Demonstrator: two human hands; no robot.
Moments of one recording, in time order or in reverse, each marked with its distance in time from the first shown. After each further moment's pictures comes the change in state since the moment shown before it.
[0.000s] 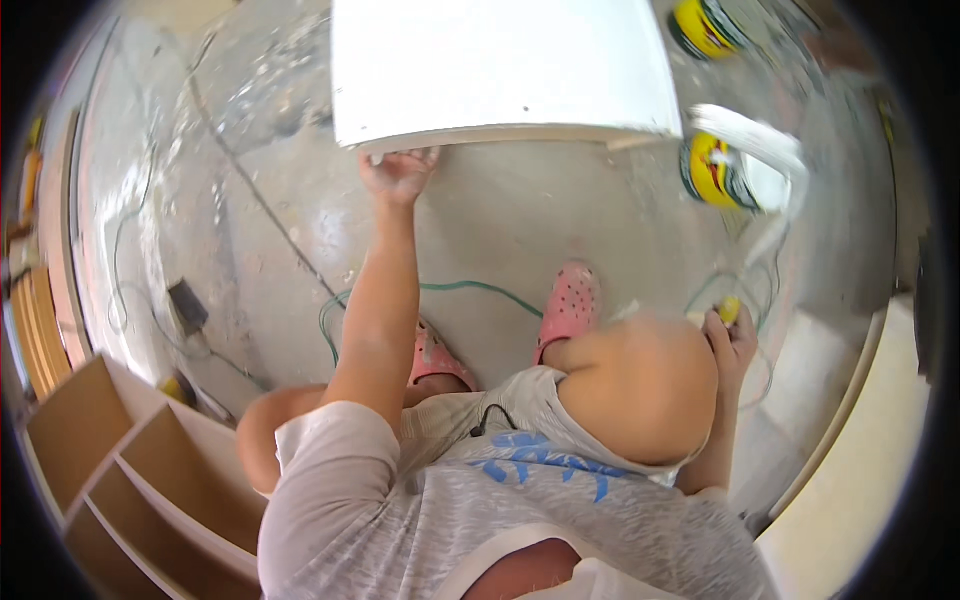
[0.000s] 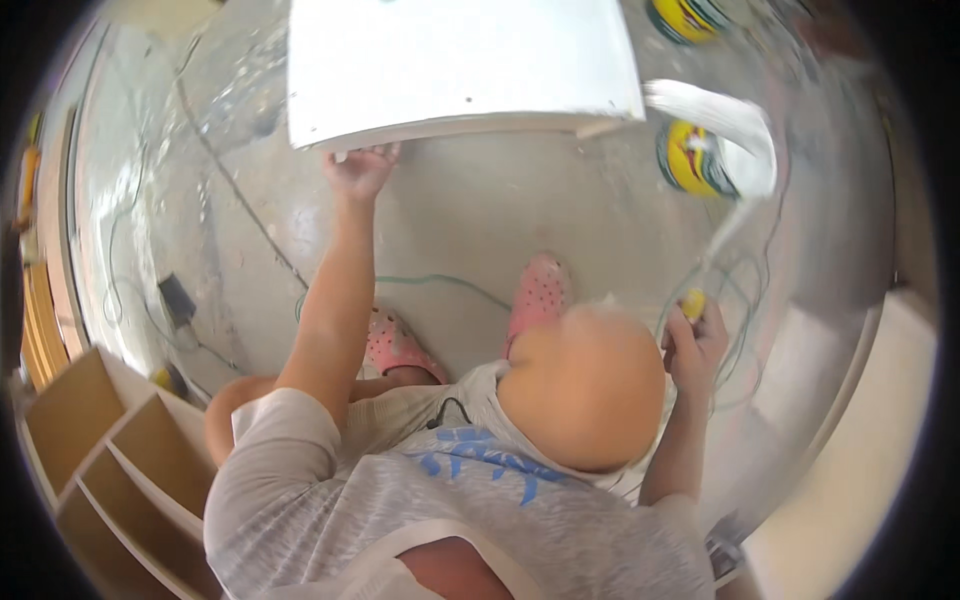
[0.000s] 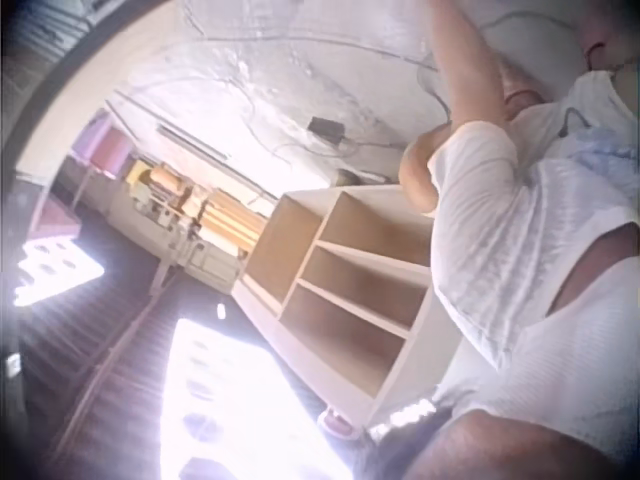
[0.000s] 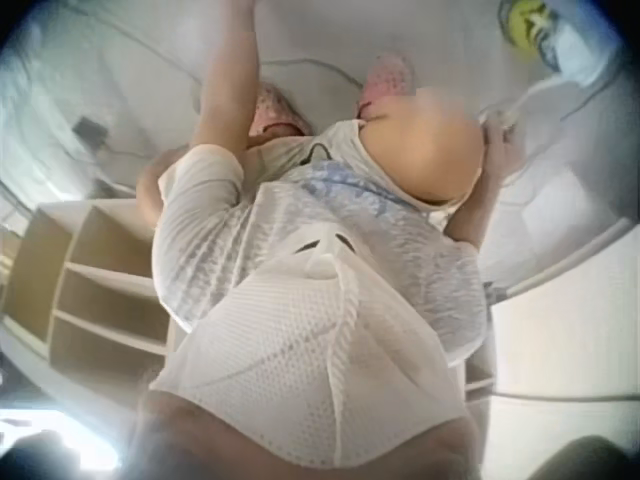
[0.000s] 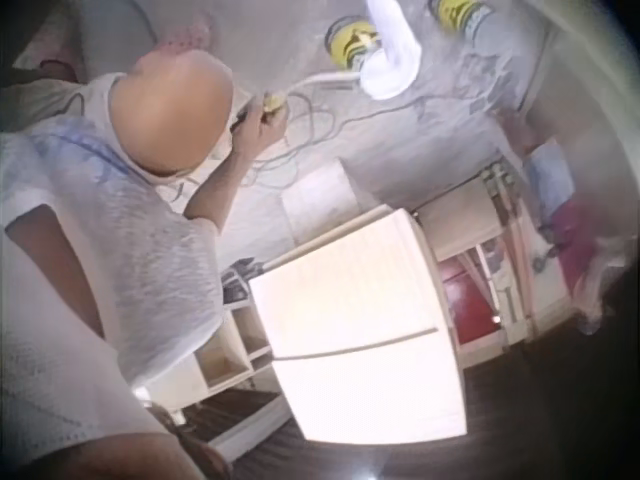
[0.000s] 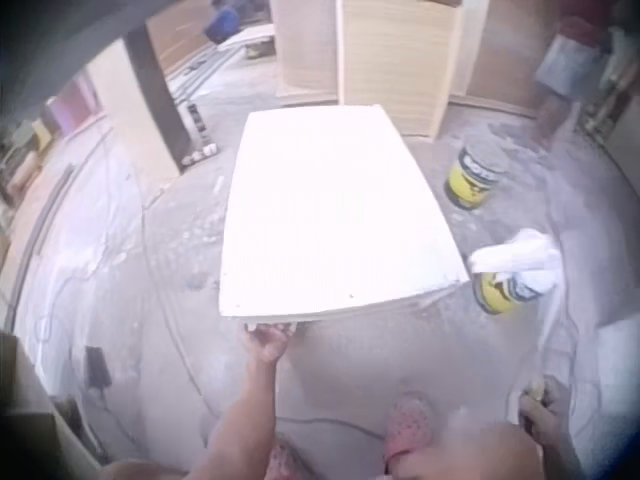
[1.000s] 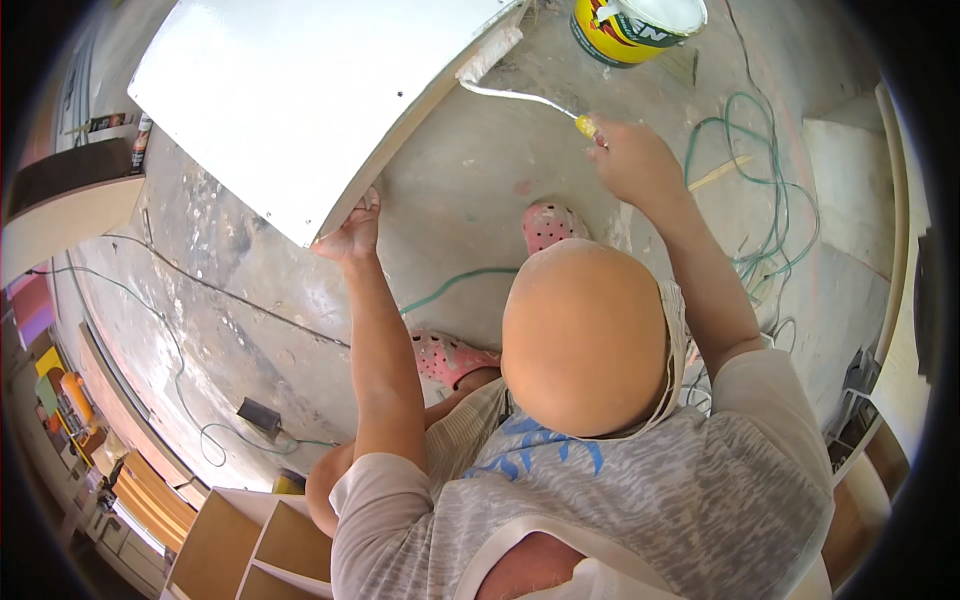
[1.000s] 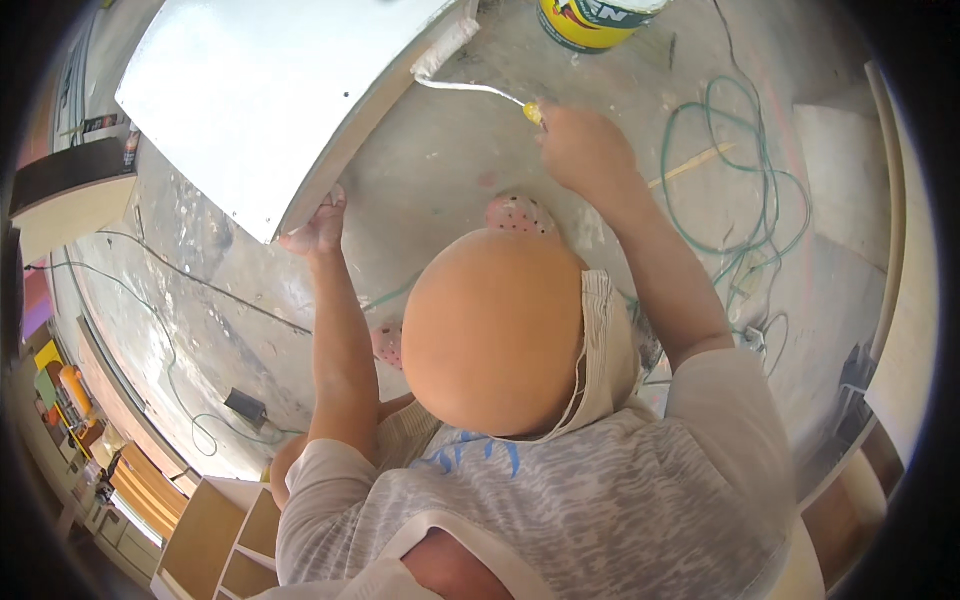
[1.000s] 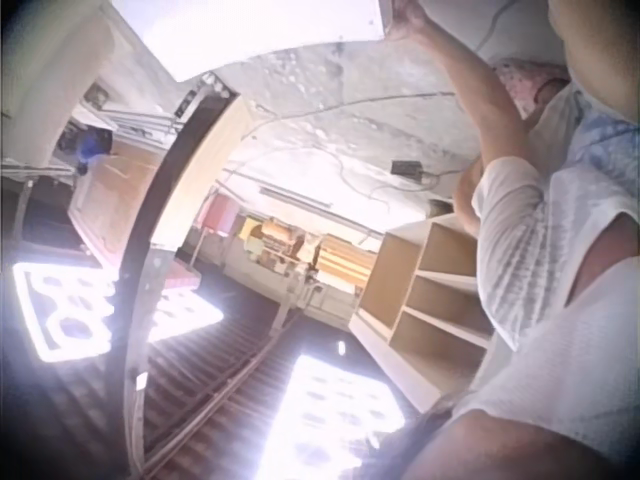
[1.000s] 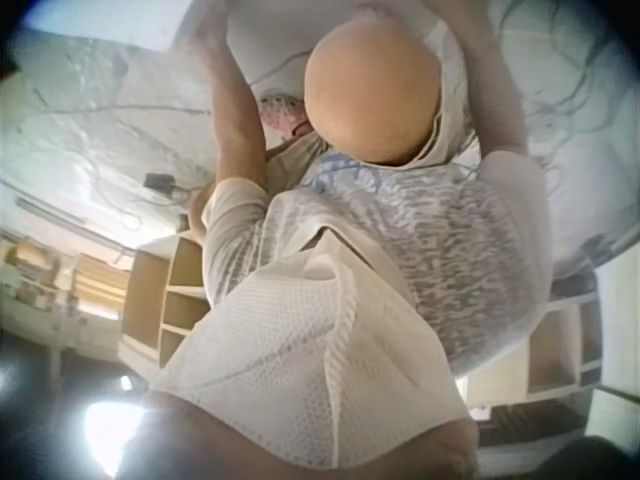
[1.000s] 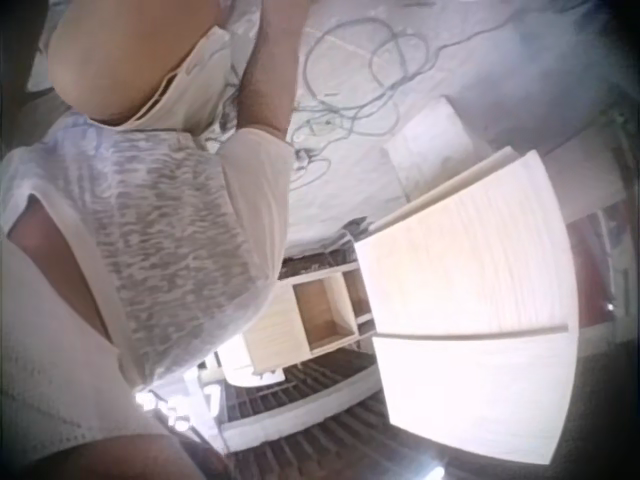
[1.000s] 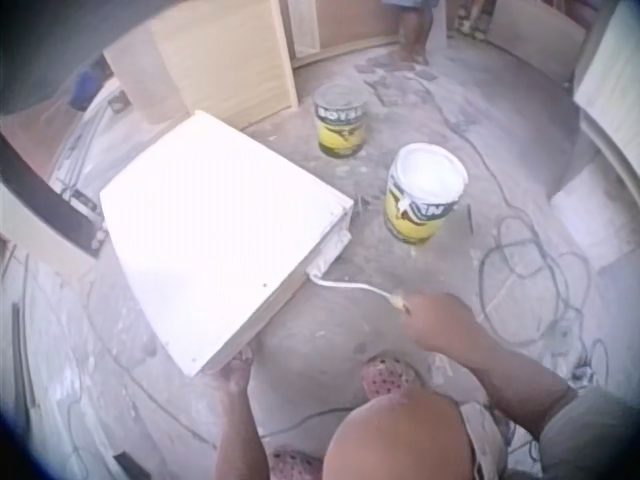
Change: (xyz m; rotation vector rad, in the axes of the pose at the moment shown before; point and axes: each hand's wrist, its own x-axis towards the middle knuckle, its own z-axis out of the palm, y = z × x) left_hand -0.024 -0.051 0.027 0.264 -0.051 -0.067; right_hand 0.081 0.033 0.047 -0.832 -0.093 -0.078
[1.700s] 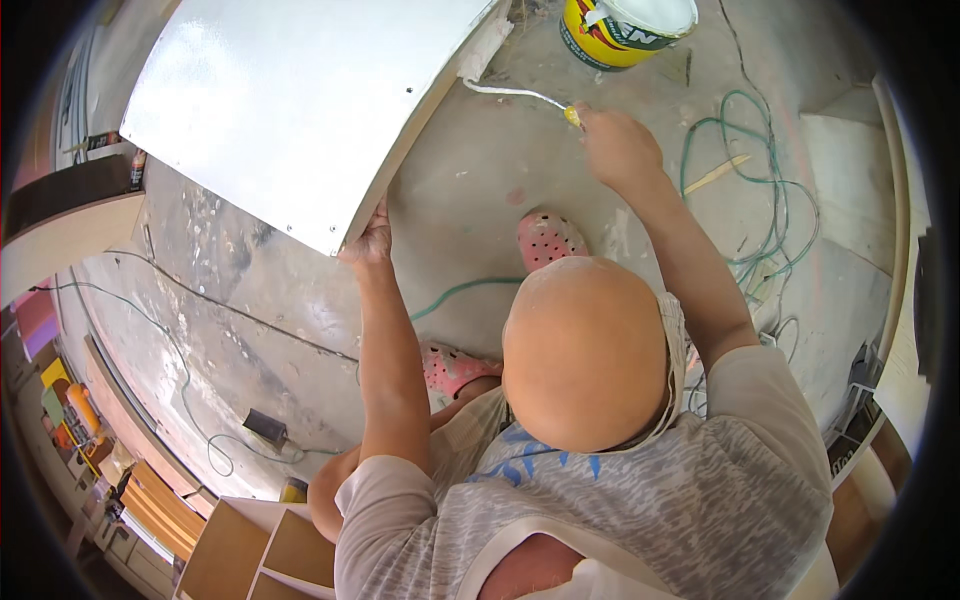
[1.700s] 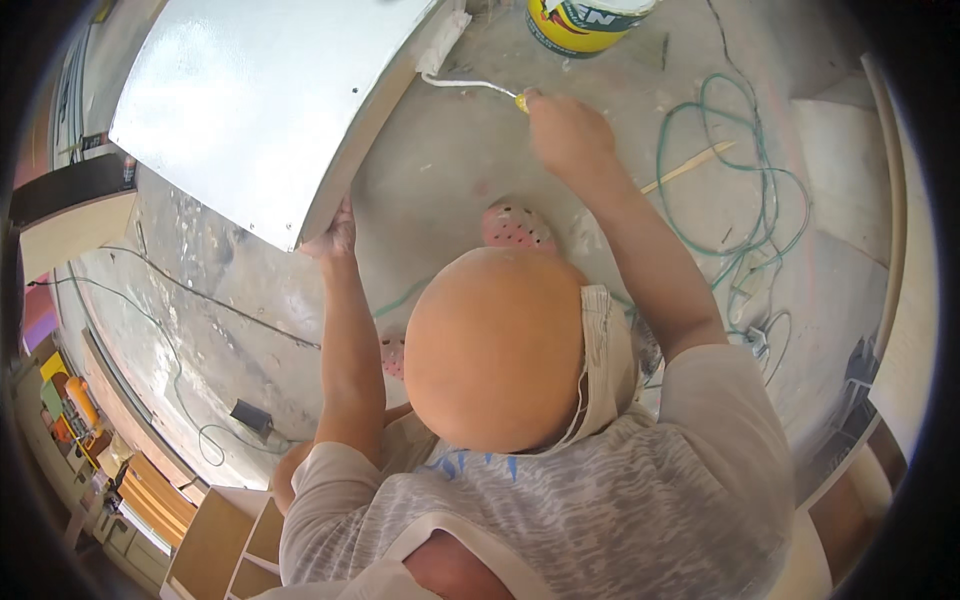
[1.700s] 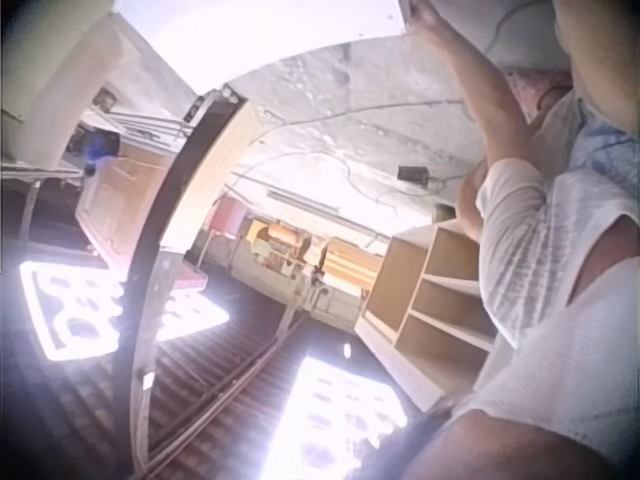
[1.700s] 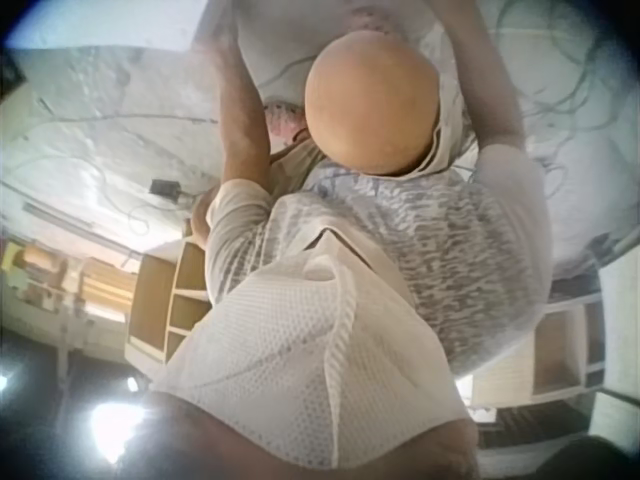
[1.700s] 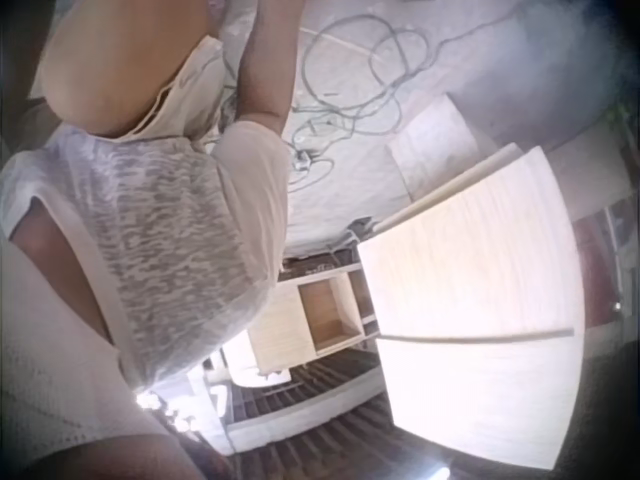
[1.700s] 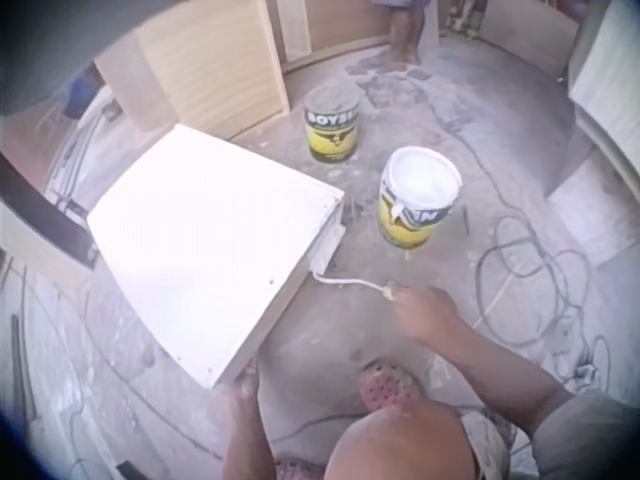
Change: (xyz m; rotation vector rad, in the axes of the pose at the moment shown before) left_hand 0.006 -0.034 0.008 -0.015 -0.068 0.051; right_hand 0.030 0.006 0.003 -0.138 0.018 0.072
